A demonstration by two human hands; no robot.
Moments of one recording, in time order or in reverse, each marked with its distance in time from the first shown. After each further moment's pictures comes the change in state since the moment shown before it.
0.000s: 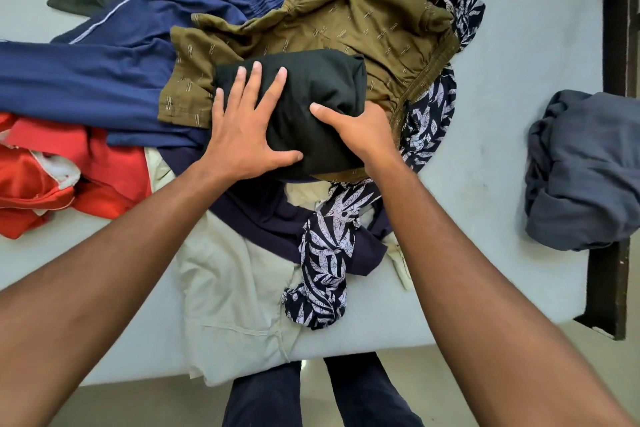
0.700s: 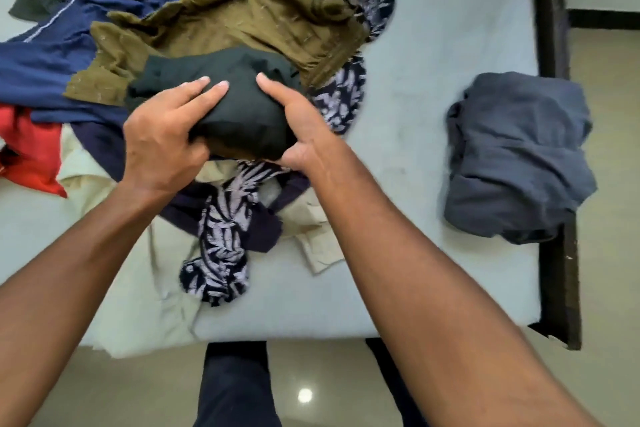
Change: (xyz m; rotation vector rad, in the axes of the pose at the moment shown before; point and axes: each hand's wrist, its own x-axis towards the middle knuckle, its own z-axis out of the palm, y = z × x) left_hand -0.065 0.169 -0.005 0.069 0.464 0.091; right_hand -0.031 0.048 -0.112 0.884 -0.653 0.299
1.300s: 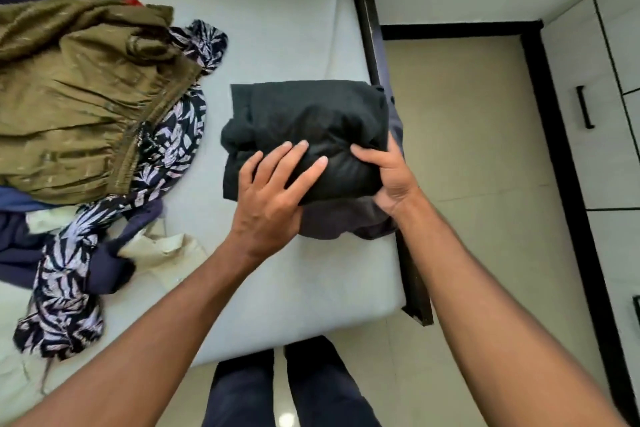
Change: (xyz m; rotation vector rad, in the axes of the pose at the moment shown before) left_hand 0.030 0.353 0.141 -0.024 0.014 0.323; right_hand -0.186 -0.133 -0.354 -0.097 0.182 -0.620
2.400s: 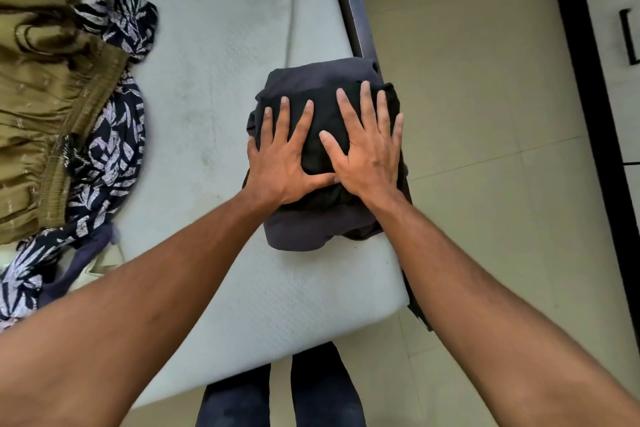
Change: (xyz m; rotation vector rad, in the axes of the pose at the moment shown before) left_hand 0.085 -0.004 0.146 -0.208 -0.656 -0.367; right_hand 0.076 0.053 -0.061 -1.593 0.298 -0.443
